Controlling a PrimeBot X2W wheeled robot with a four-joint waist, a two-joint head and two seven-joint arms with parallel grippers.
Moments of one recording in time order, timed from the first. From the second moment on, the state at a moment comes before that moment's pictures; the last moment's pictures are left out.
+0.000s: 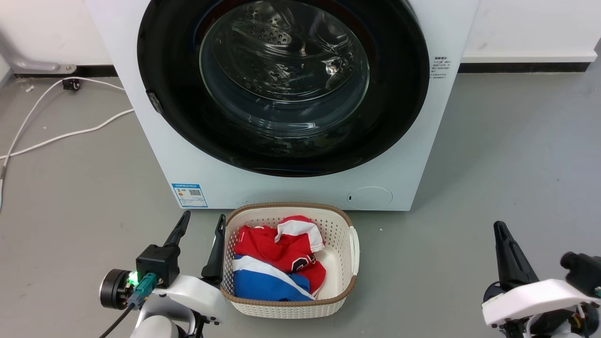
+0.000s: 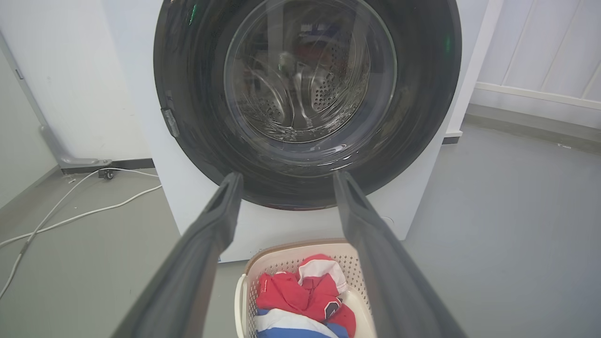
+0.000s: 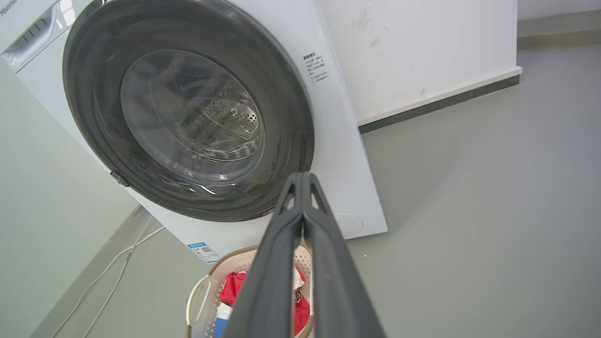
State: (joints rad) left arm -0.16 0.08 -0.06 0.34 -0.09 -0.13 -0.26; right arm -0.03 -0.05 -0.07 0.15 0.38 0.13 -0.10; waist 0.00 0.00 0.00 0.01
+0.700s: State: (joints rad) left arm -0.20 0.08 -0.05 0.28 -0.10 -0.13 -0.26; right arm -0.20 -0.09 -0.11 0.26 1.68 0.13 0.10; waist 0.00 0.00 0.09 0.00
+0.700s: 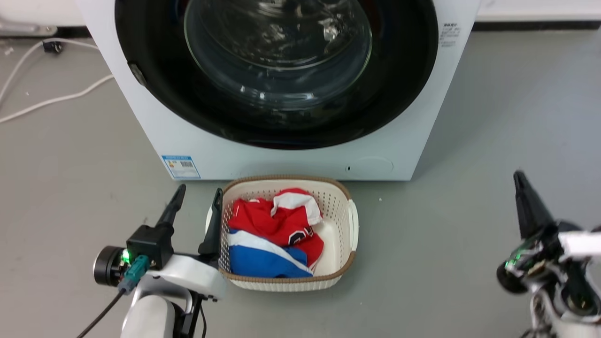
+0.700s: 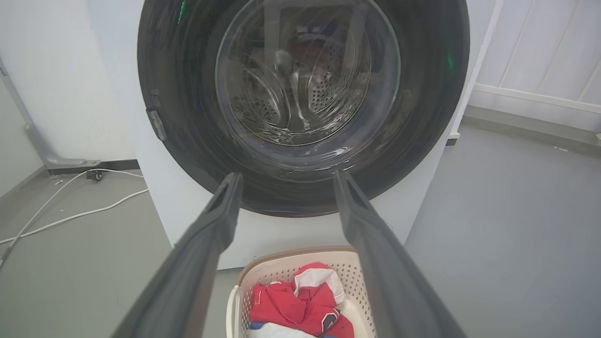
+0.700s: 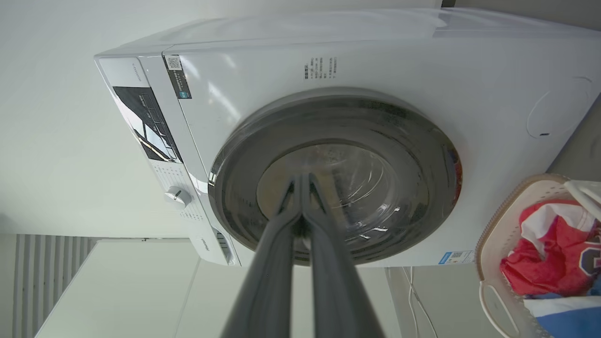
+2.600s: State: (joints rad) left arm -0.40 0.09 -0.10 0.15 -0.13 -0.13 -0.26; right arm -1.52 -0.38 0.45 1.12 1.51 0.13 0.74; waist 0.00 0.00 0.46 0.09
